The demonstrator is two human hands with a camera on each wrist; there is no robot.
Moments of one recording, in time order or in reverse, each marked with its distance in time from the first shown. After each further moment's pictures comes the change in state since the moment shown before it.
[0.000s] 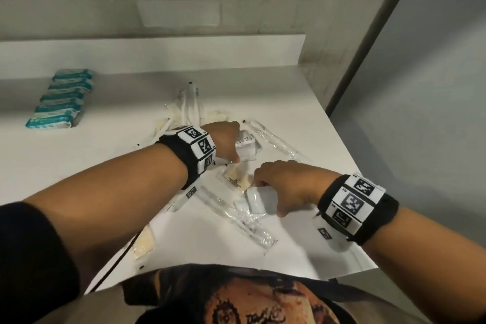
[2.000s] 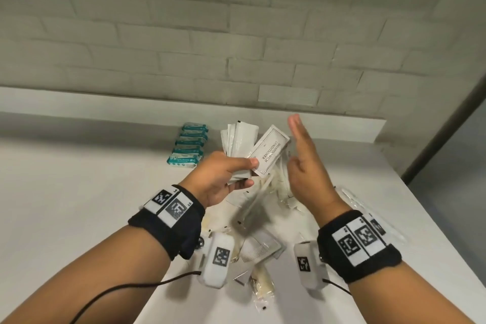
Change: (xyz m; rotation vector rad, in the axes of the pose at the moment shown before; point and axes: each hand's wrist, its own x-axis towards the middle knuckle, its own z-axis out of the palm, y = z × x) left_hand -0.189 -0.165 -0.034 -1.846 0.403 0.015; right_hand 0.071 -0.194 -0.094 0.662 0.996 -0.373
